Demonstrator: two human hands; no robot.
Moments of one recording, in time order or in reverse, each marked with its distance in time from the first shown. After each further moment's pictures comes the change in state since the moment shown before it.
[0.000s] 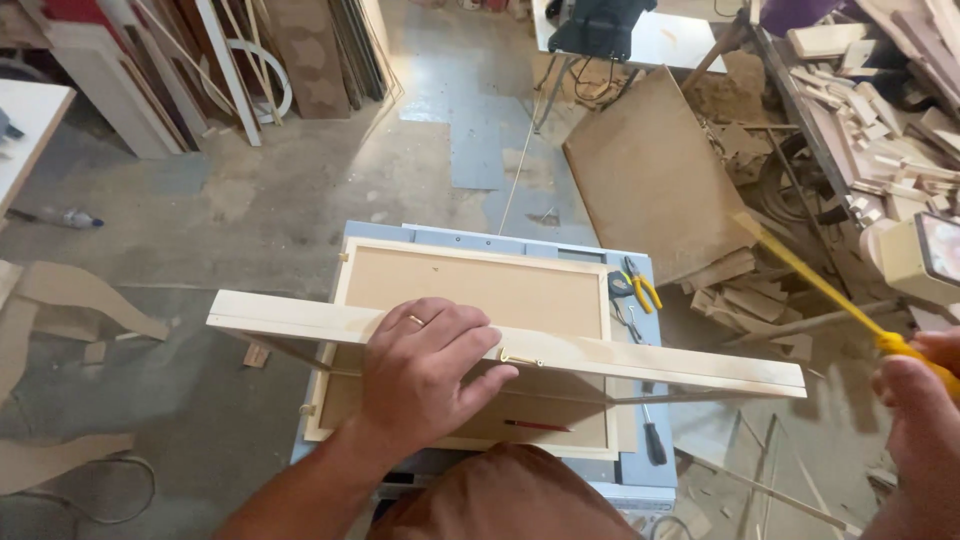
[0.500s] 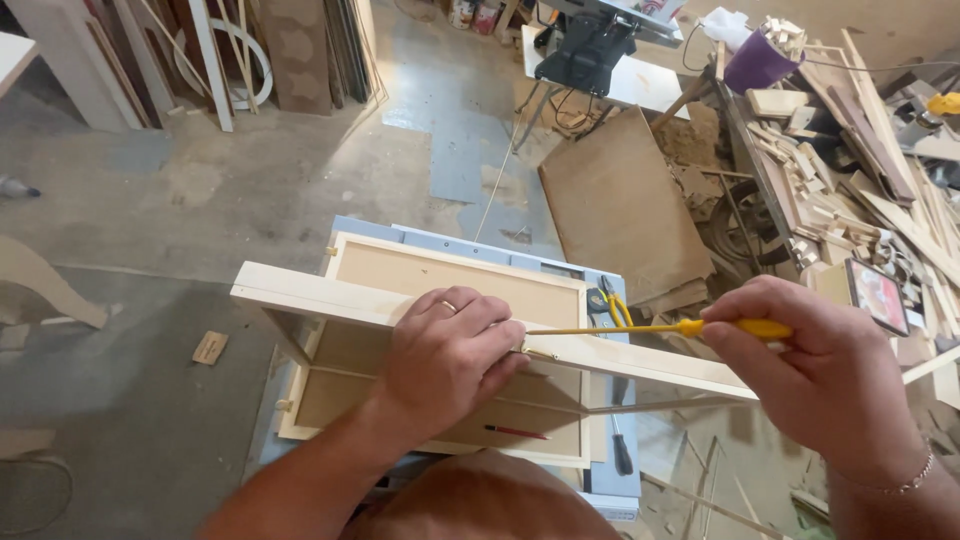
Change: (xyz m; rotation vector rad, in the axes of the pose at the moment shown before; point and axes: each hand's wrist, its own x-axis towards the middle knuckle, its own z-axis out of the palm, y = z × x) left_hand -0.004 -0.007 -0.001 -0.070 0.033 0.016; right_hand -0.019 -0.194 0.079 -0.387 -0.550 -0.488
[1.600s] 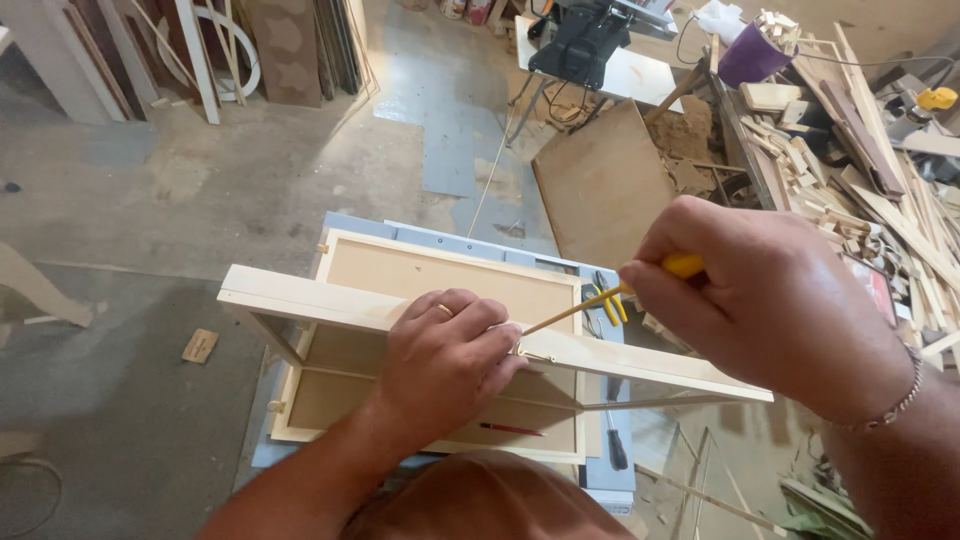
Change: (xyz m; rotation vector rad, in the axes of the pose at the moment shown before) left_hand -0.005 -0.001 0.008 0.033 0.033 -0.006; right_hand 0.067 -0.069 0.001 -0.300 -0.201 -0.279
